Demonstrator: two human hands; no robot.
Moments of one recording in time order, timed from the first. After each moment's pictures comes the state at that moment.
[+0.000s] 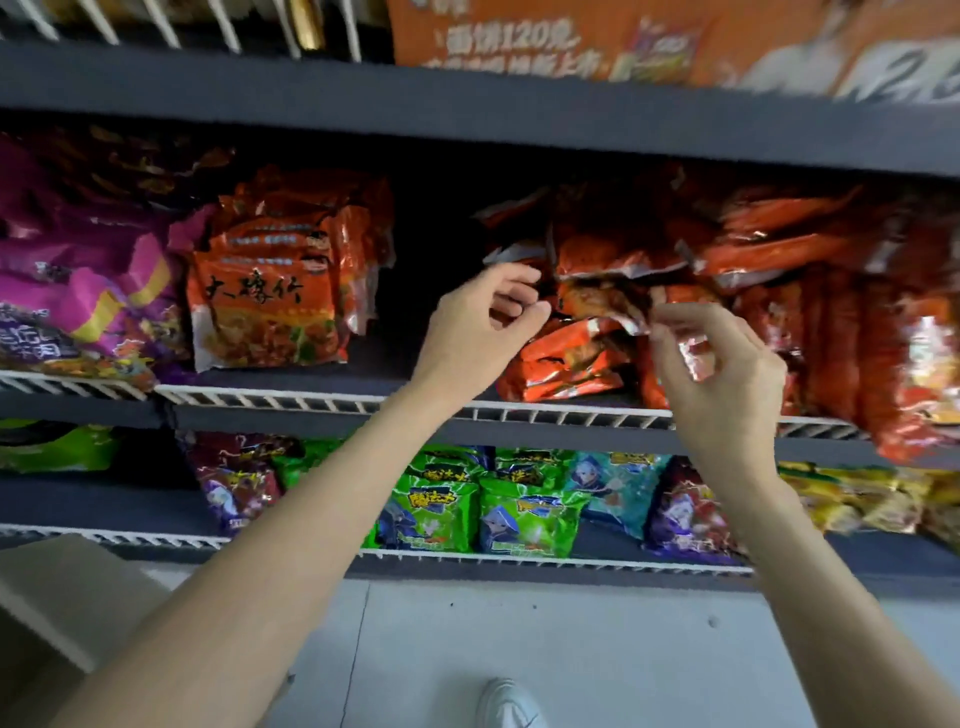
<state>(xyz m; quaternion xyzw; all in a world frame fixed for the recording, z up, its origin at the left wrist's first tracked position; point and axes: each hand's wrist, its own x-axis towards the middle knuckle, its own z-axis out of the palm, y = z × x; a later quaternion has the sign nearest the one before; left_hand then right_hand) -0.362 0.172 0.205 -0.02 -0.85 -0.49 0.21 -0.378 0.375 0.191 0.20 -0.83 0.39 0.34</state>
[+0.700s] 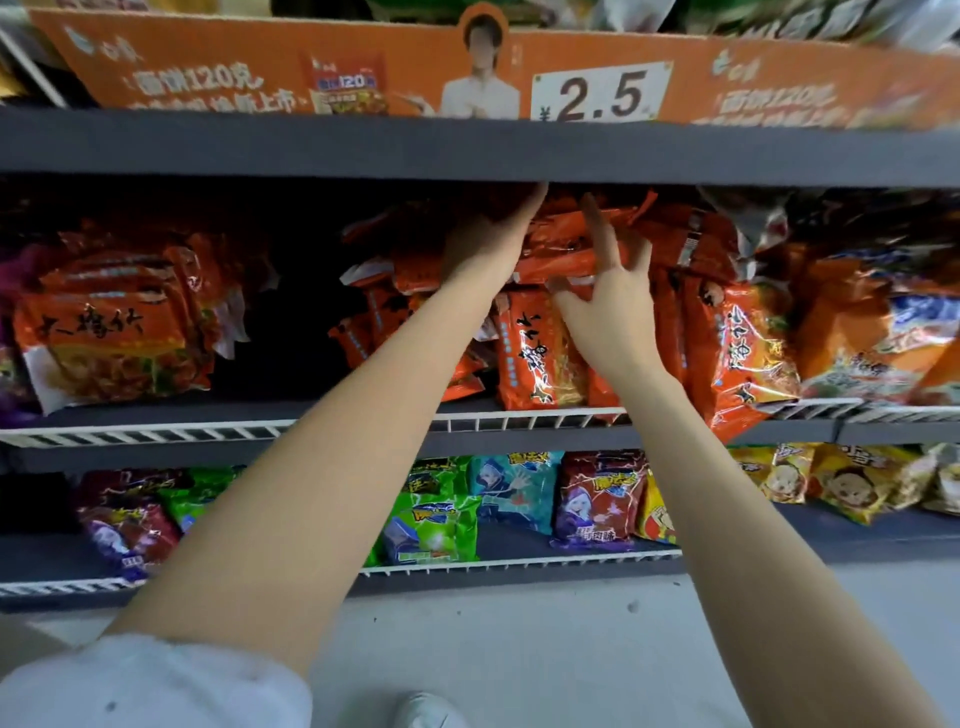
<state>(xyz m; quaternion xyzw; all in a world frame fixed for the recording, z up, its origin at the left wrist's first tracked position) -0.472 0.314 0.264 0.15 -0.79 -0.58 0.13 -0.452 0.436 0.229 0.12 -0.89 0.39 0.20</state>
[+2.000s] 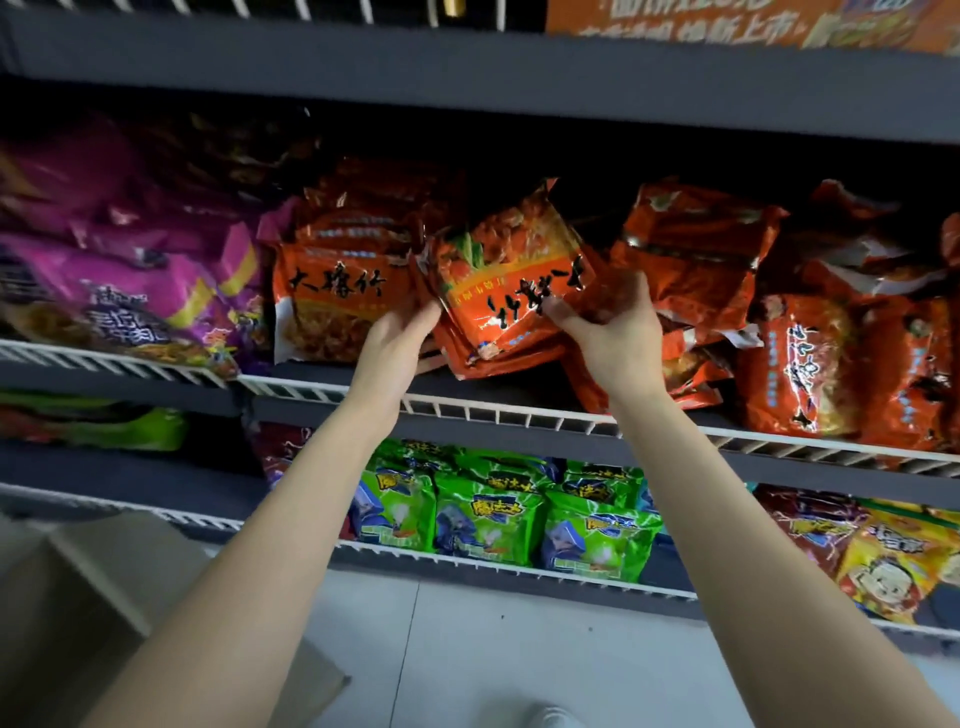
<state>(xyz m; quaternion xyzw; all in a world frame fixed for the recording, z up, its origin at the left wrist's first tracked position) -0.340 0.049 0.157 0.19 -0.65 -0.71 0.17 -0.416 0.226 0.175 0.11 -0.79 0.60 0.06</state>
